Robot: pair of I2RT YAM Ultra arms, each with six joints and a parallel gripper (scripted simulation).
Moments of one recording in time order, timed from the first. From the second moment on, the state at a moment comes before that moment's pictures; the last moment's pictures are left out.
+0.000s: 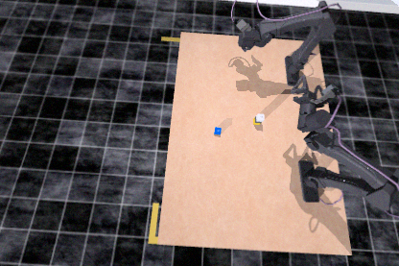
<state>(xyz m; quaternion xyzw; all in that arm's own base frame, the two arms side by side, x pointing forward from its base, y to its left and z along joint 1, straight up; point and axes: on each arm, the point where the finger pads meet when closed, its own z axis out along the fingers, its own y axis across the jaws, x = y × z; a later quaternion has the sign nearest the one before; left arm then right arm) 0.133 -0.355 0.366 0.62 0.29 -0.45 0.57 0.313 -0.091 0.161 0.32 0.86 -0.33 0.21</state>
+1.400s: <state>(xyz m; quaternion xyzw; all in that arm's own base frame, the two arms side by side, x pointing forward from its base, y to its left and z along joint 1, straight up) 0.145 -0.332 0.265 0.85 0.23 -0.14 0.46 0.131 0.139 0.306 -0.29 0.87 0.15 0.36</state>
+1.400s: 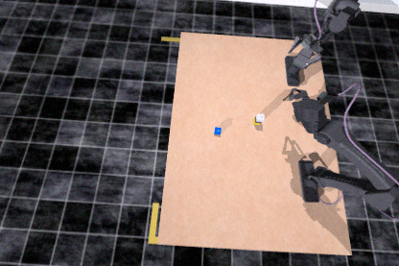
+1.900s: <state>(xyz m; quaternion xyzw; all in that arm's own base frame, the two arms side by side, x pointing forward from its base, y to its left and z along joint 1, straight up) 0.153 -0.319 0.207 0.93 0.16 0.07 0.32 0.073 0.128 0.326 -0.40 0.80 0.24 0.38</state>
